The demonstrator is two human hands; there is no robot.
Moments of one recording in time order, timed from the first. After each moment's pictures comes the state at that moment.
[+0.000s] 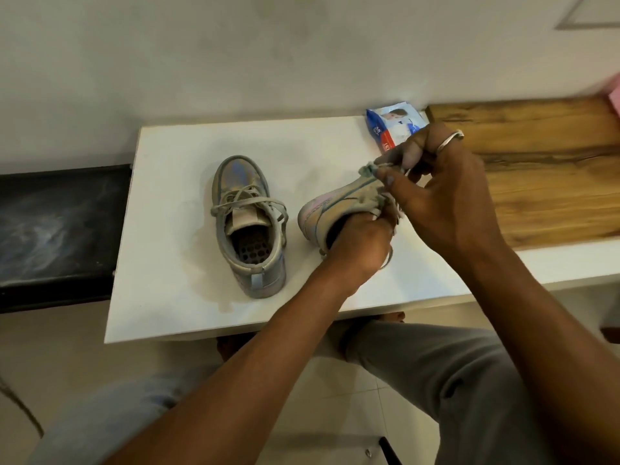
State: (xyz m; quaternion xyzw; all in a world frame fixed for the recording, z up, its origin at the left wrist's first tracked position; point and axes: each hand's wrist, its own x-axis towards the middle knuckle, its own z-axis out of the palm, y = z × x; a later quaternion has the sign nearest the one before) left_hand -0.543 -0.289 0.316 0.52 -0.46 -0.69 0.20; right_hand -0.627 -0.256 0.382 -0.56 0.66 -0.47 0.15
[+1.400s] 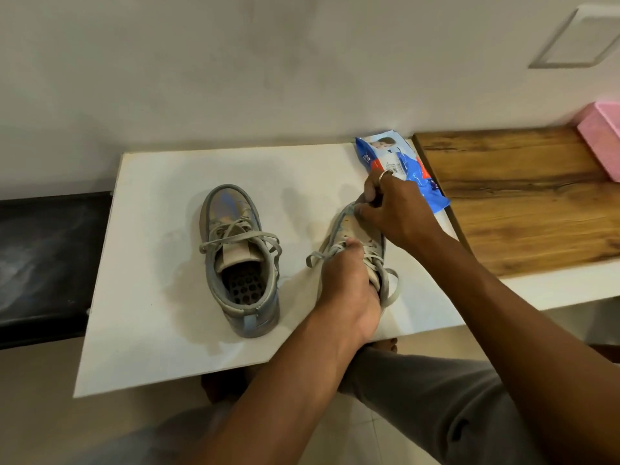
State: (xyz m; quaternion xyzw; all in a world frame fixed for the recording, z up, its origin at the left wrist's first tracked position) left_hand -0.542 -0.288 0.317 0.47 -0.03 -0.83 0.30; right_hand -0.669 -0.325 0.316 -0.54 0.78 -0.25 0.18
